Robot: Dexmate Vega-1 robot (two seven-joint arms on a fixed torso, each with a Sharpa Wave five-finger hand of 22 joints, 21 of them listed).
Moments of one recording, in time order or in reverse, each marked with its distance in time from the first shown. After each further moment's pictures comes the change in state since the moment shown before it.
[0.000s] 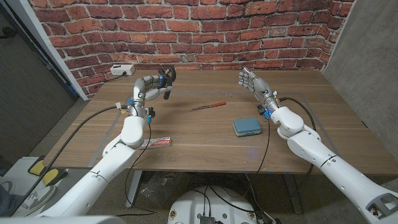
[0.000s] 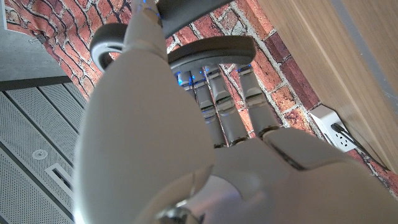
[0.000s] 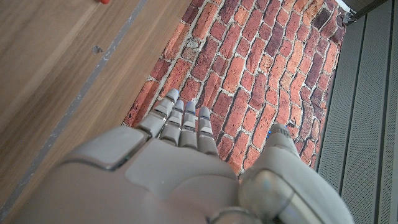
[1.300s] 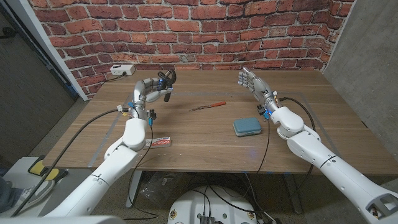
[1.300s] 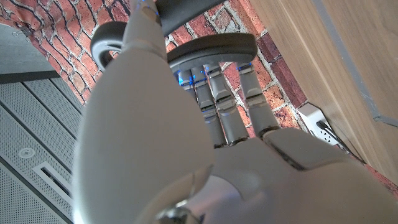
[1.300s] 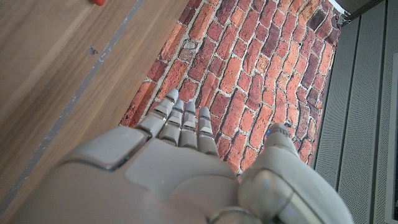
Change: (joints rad) left arm 0.033 -0.012 -0.005 -0.044 -0.005 0.040 0.048; left_hand 0.000 0.000 0.000 0.000 0.000 0.011 0.011 0.013 0.000 0.014 0.014 0.007 0.108 0.021 0.011 0.010 0.003 0.000 0.000 0.102 -0.019; right arm 0.000 0.006 -0.001 0.001 -0.003 0.018 0.005; right_hand 0.005 0.005 0.000 0.000 0.000 0.000 0.000 0.000 0.000 0.000 0.000 0.001 0.000 0.000 0.000 0.000 0.000 0.004 -0.004 0.000 0.000
